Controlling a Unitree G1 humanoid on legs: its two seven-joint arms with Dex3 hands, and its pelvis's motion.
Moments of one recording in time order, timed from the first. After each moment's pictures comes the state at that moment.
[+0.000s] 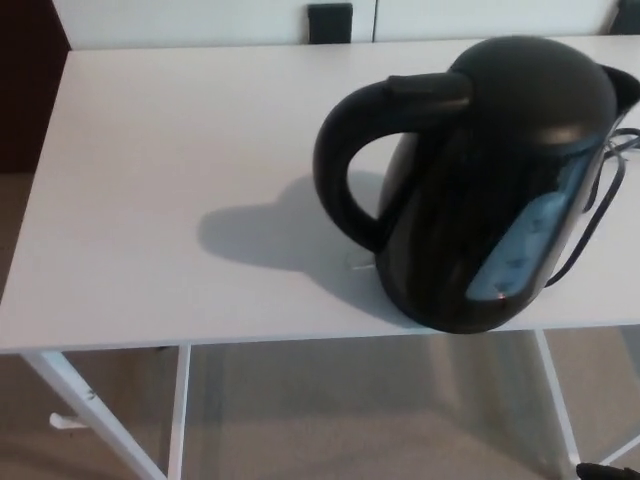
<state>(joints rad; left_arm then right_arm) 0.06 0.53 0.20 1.10 -0.12 -0.28 -0.39 0.01 -0.30 -0.09 1.06 0.00 -0.31 0.10</state>
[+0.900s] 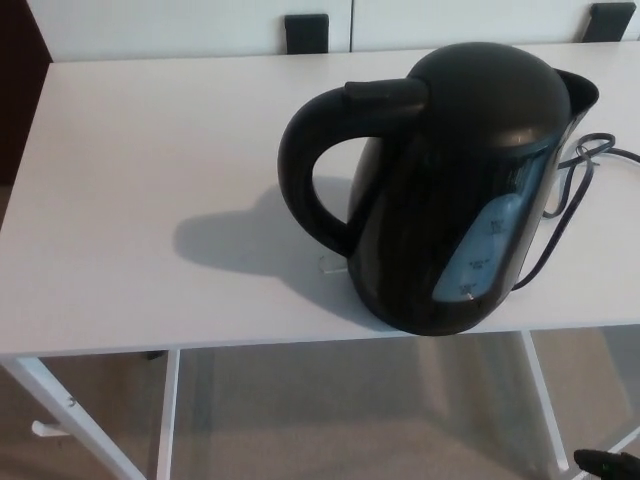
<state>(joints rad) 0.19 0.56 0.66 0.84 -0.27 -0.28 -0.21 -0.02 -0.32 -0.07 1.05 -0.02 -0.30 0.10</state>
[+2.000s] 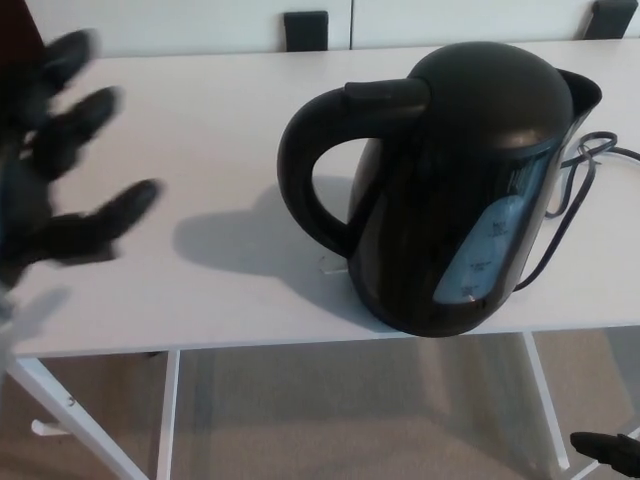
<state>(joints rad) -0.22 0.43 0.05 -0.13 -0.36 0.08 -0.19 -0.05 -0.32 -0.06 1.03 -0.04 -0.30 0.10</state>
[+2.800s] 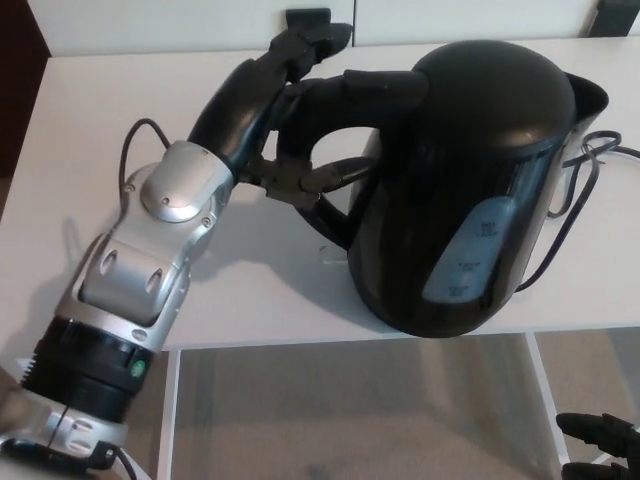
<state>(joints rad) -0.62 0.27 -0.26 0.21 -0.07 0.28 -0.14 -0.05 -0.32 -0.03 0.97 -0.05 -0.30 0.10</state>
